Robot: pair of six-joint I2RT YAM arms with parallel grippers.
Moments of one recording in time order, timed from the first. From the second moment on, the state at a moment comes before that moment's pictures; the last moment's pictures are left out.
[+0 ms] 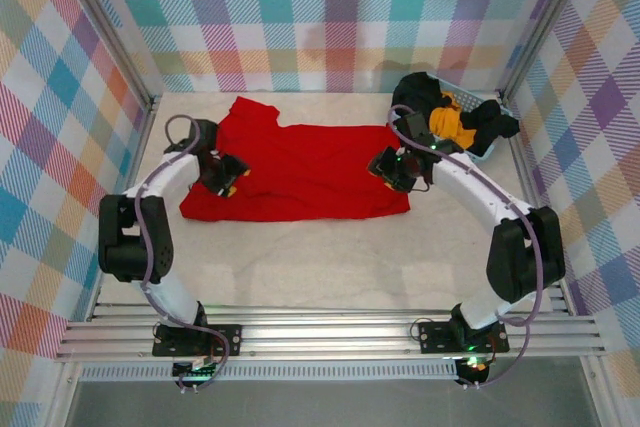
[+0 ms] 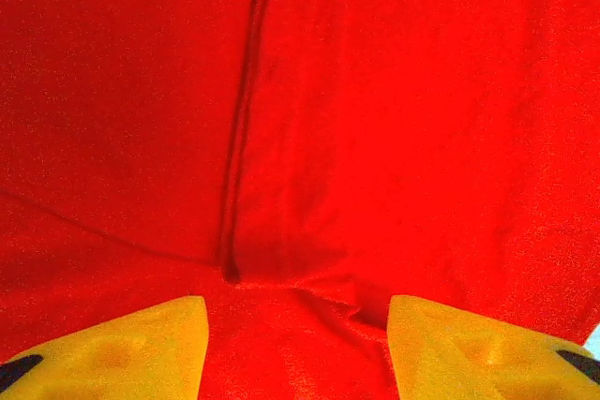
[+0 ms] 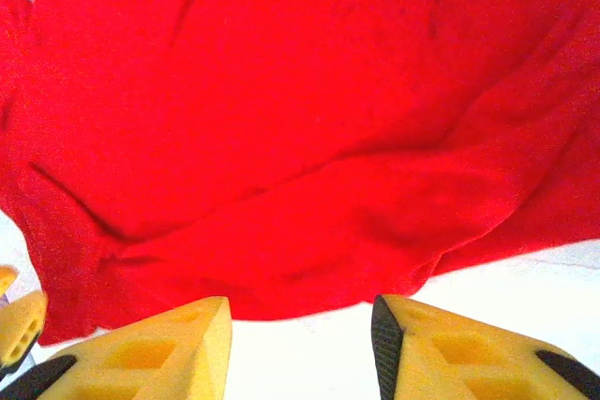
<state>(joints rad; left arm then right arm) -0.07 1.71 1.18 -0.62 0.27 -0.93 0.39 1.58 1.24 -0.68 -0.21 0.91</state>
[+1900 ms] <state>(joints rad) -0.37 2.18 1.84 -0.98 -0.07 -0.58 0.32 1.50 1.02 -0.63 -0.21 0.97</state>
